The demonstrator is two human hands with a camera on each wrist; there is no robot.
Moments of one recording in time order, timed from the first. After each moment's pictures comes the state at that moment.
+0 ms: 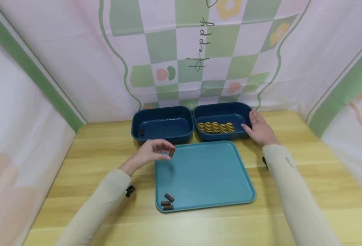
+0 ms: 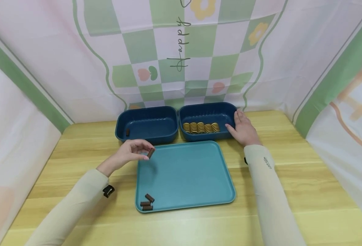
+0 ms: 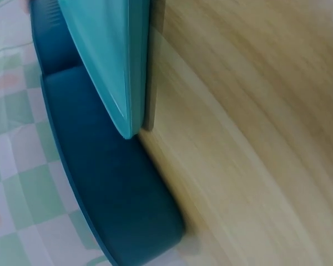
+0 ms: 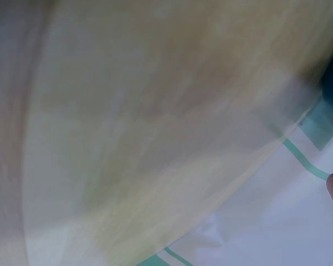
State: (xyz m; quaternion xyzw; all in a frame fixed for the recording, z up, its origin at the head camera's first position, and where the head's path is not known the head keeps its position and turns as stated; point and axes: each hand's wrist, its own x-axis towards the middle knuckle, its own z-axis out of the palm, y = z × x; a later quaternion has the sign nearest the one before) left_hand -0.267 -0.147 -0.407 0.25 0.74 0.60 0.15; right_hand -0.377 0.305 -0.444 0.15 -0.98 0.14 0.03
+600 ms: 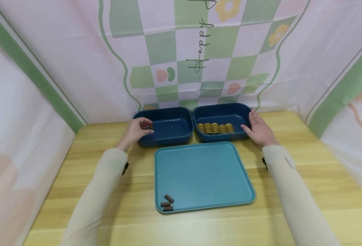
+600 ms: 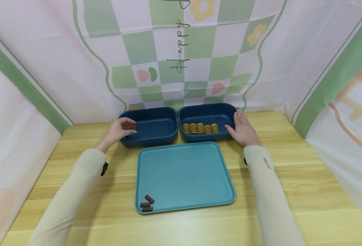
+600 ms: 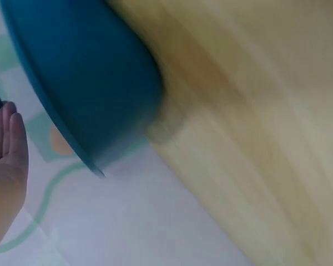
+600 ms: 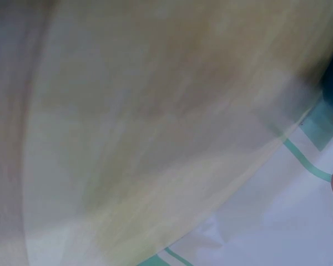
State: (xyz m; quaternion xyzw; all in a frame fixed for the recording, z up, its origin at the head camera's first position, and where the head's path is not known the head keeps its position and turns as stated) left_hand -0.337 -0.183 -0.394 0.12 0.90 0.43 0.00; right_hand -0.377 0.305 -0.444 0.15 -0.98 0.14 0.03
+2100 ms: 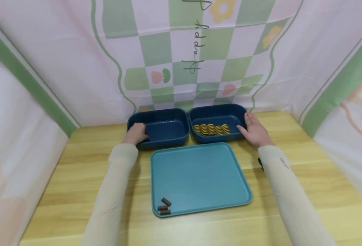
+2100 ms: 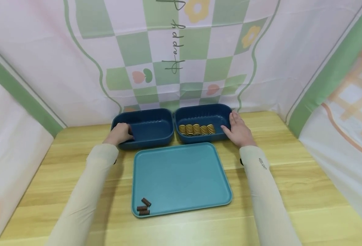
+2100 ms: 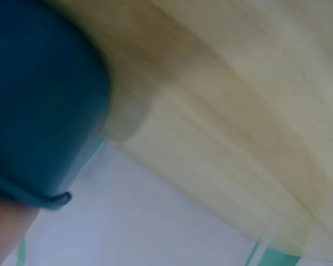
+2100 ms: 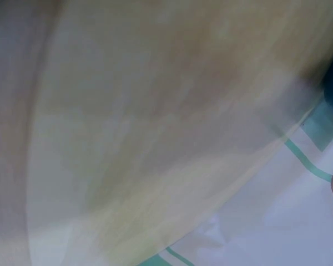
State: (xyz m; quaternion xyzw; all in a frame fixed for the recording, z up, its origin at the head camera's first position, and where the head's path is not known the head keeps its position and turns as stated) left_hand -0.375 -0.174 -0.416 0.12 0.98 0.16 0.07; right_hand -0.372 0.302 -0.442 0.14 -0.98 0.15 0.04
